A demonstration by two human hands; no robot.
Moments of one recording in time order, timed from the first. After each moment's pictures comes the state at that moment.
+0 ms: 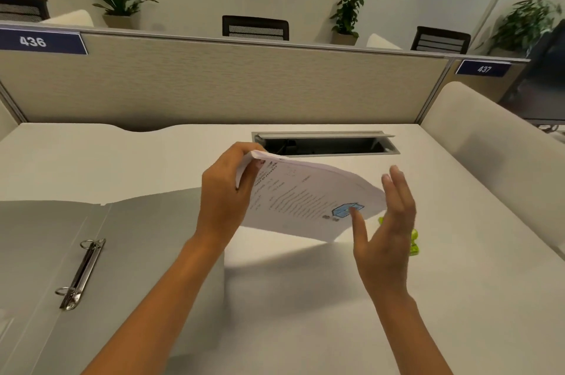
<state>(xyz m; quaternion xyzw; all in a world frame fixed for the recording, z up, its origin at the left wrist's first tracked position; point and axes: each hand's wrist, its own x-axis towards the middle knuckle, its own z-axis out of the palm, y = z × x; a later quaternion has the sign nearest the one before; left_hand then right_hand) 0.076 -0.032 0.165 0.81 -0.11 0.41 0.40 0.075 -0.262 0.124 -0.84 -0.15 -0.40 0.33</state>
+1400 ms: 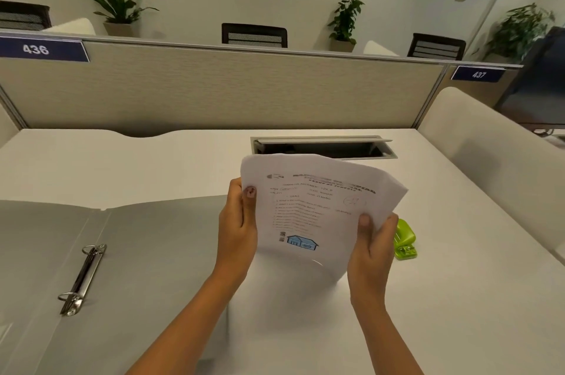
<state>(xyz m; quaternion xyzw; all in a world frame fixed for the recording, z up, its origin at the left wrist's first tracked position) 0.055 -0.063 0.126 0.70 0.00 0.24 0.67 0.062 -0.236 0.111 -0.70 0.00 -0.25 0.66</state>
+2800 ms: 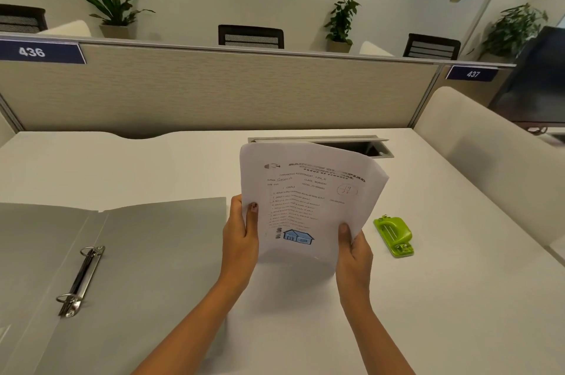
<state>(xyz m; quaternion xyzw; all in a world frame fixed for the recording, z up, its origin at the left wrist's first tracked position) 0.057 -0.069 0.093 0.70 0.06 0.20 0.68 0.068 -0.237 0.071 -0.71 0.06 -0.13 0.69</state>
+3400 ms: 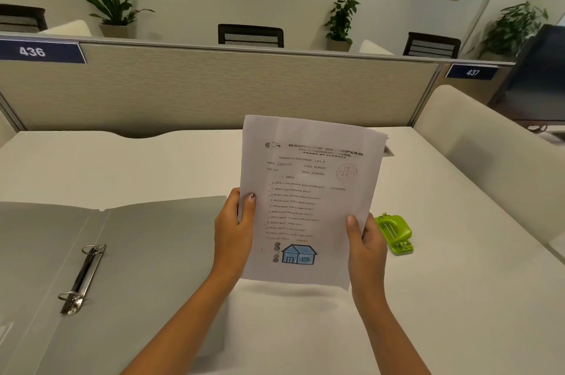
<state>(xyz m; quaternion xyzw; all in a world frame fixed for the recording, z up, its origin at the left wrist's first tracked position) 0.062 -0.056 0.101 0.72 0.08 0.21 0.65 0.068 -0.250 0.091 -0.72 0.04 -0.16 0.68</state>
